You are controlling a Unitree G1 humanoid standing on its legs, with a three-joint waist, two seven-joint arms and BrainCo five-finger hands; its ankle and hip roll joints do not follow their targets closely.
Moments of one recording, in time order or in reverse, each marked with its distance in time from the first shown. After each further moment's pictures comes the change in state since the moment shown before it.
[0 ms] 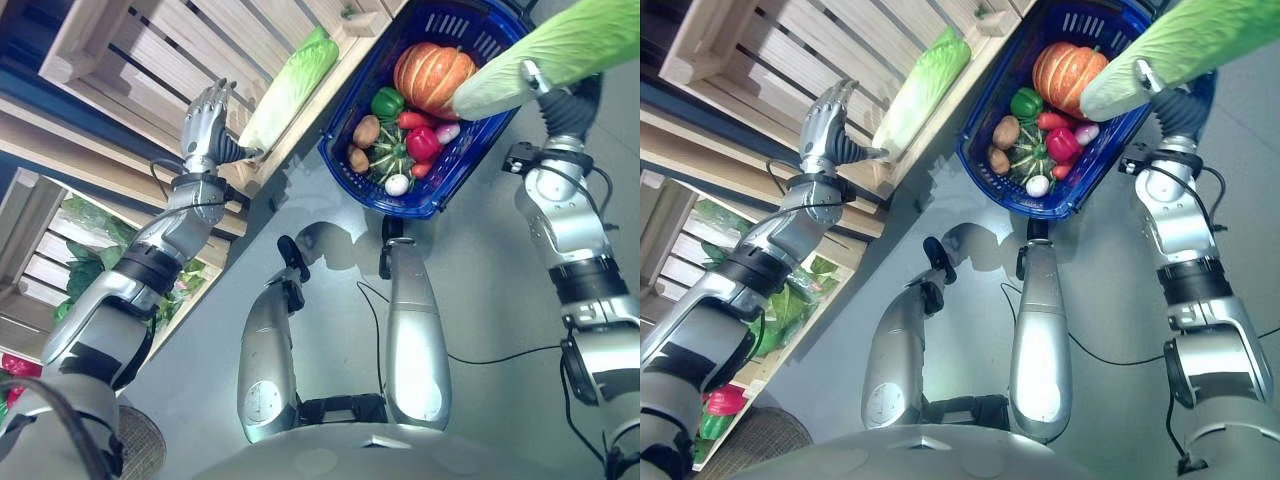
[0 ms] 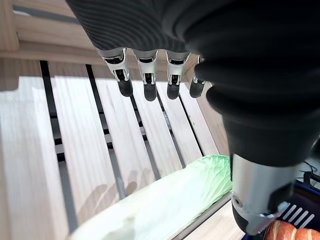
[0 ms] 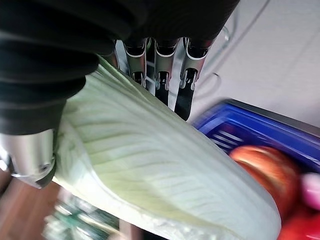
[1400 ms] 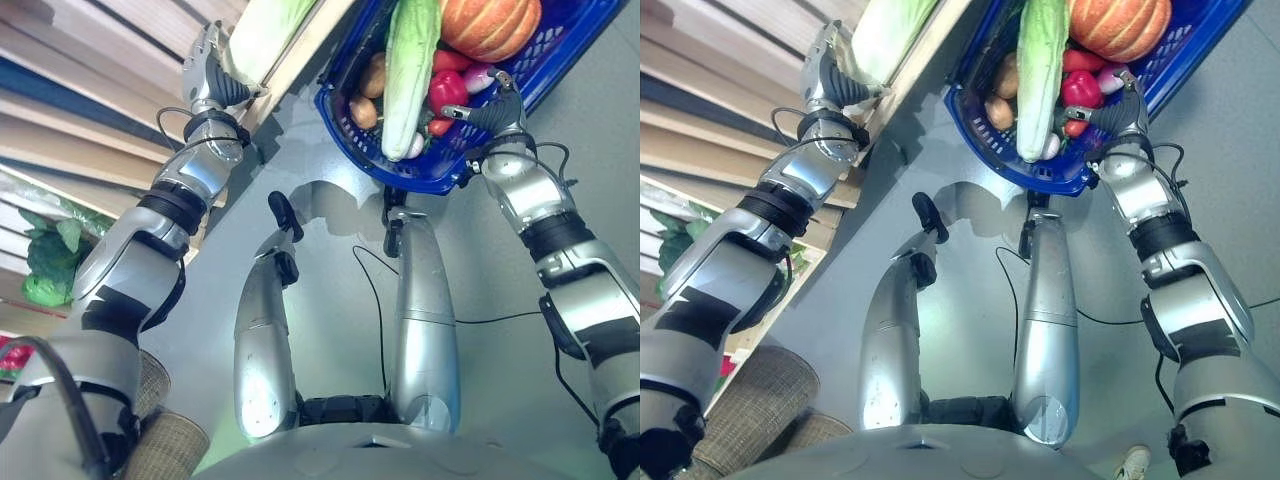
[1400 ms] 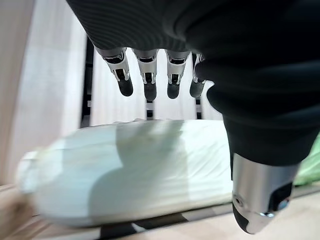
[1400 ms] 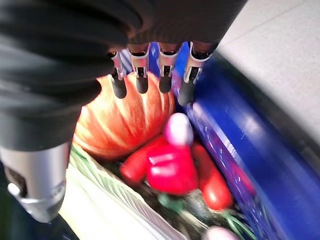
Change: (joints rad) left arm -0.298 -0.112 -0.005 0.301 -0.306 0.073 0.086; right arm -0.021 0.021 0.130 0.025 -0.157 0.181 0.075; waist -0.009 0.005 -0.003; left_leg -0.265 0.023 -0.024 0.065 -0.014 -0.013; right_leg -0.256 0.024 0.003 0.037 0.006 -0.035
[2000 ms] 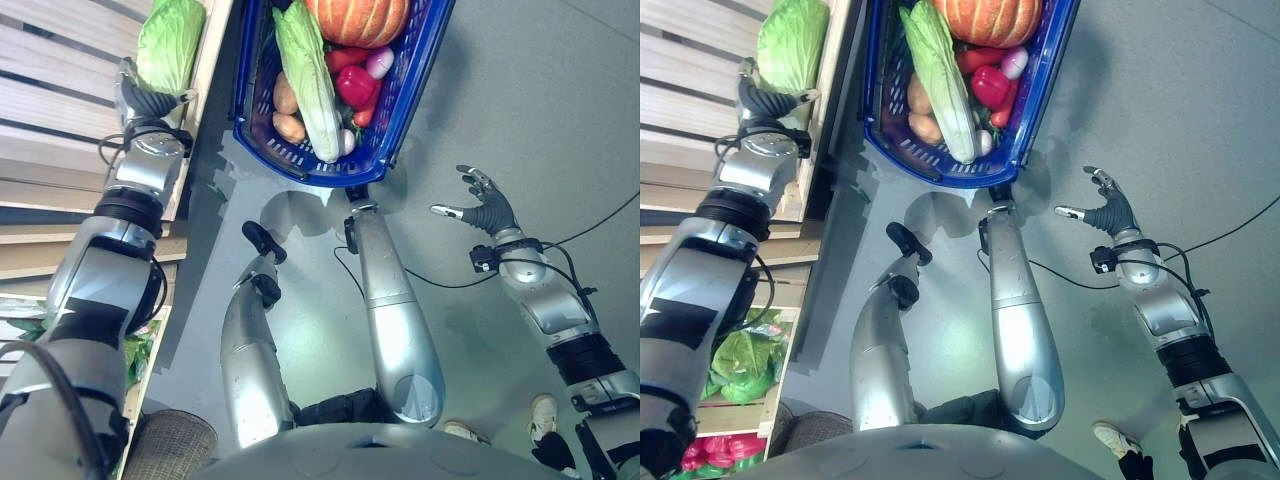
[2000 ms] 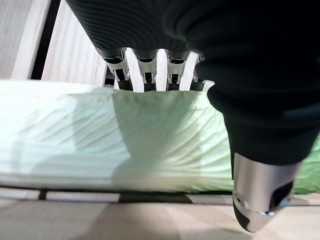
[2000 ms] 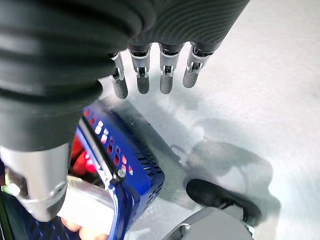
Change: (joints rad) left arm 0.034 0.099 0.209 0.194 -0.198 0.019 -0.089; right arm 0.547 -0.028 -0.149 -0.345 0.059 -0.117 0.270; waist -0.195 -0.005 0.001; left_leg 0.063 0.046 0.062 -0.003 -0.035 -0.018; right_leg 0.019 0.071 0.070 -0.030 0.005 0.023
